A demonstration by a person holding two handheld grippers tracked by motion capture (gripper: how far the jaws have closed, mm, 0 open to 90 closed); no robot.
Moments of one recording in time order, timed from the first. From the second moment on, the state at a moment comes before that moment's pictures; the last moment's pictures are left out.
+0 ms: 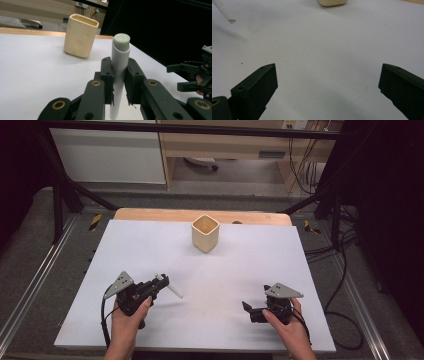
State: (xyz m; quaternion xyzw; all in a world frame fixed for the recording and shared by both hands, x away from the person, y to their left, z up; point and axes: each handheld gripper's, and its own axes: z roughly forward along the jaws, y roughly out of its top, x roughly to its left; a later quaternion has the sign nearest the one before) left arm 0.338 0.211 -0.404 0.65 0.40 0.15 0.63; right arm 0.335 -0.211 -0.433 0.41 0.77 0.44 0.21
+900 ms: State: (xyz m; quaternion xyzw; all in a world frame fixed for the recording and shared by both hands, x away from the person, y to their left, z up) left arm 0.381 0.165 -0.356 0.70 0.36 0.15 0.60; right arm 0.336 -0.206 -0.438 0.40 0.76 0.46 0.21
